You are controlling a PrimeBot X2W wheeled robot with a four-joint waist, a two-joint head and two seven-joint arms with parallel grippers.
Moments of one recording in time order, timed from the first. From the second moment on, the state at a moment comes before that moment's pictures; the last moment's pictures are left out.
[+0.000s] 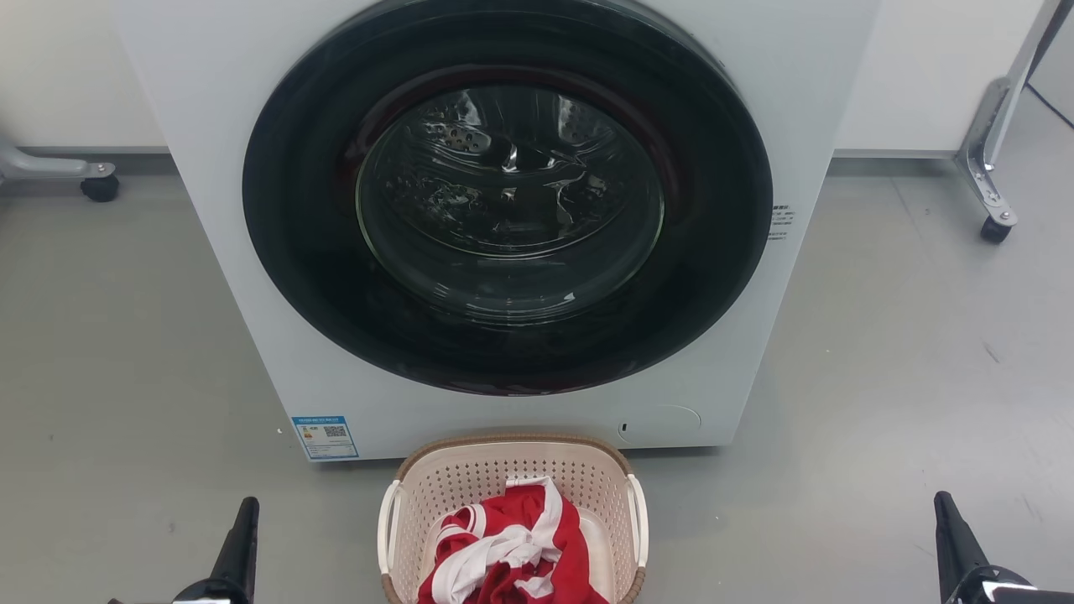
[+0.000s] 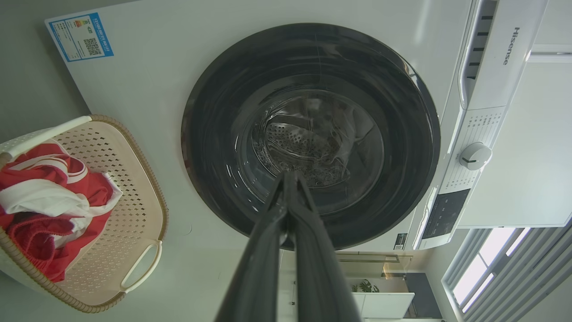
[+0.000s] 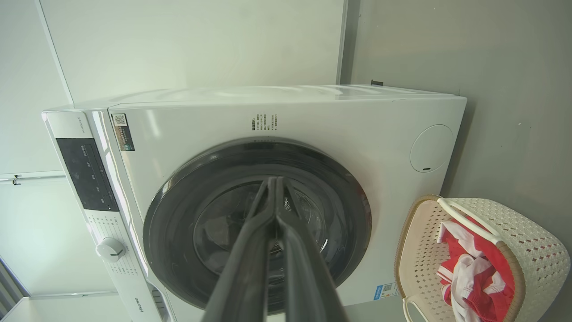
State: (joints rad) left arm -0.08 0.04 0.09 0.30 -1.60 -0.12 0.11; right arm -0.09 -0.04 -0.13 0.30 1.60 0.12 0.11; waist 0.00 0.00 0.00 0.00
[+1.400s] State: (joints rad) left arm -0.08 0.04 0.09 0.30 -1.60 -0.12 0.11; right arm -0.09 -0.04 -0.13 0.30 1.60 0.12 0.11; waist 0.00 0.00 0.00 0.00
